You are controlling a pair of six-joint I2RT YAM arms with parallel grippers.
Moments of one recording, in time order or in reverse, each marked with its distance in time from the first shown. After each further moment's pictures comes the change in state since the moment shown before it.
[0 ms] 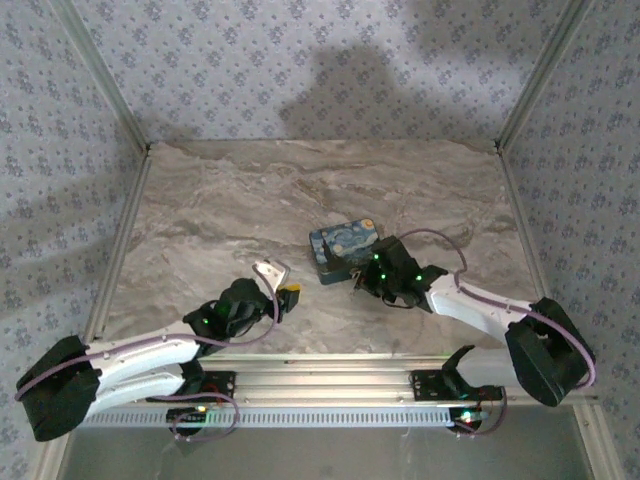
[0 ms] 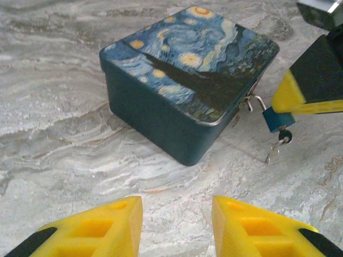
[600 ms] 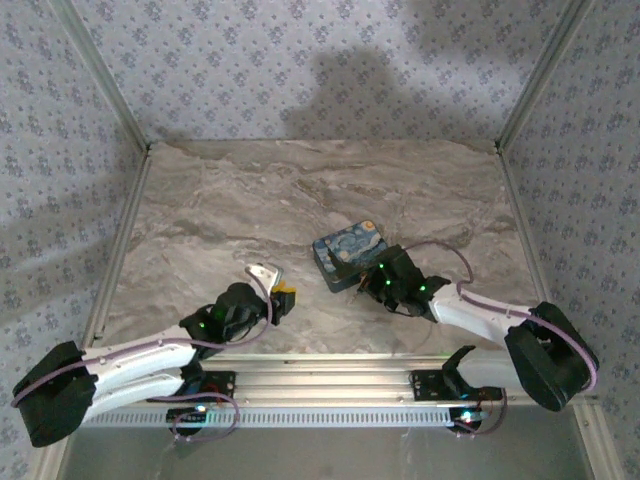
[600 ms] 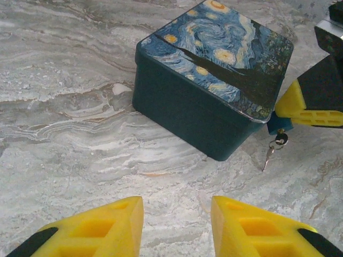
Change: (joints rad) left arm 0.006 -0.045 -0.038 -0.013 0.004 -0.113; right arm 0.002 -0.029 -0.113 0.126 0.047 0.153
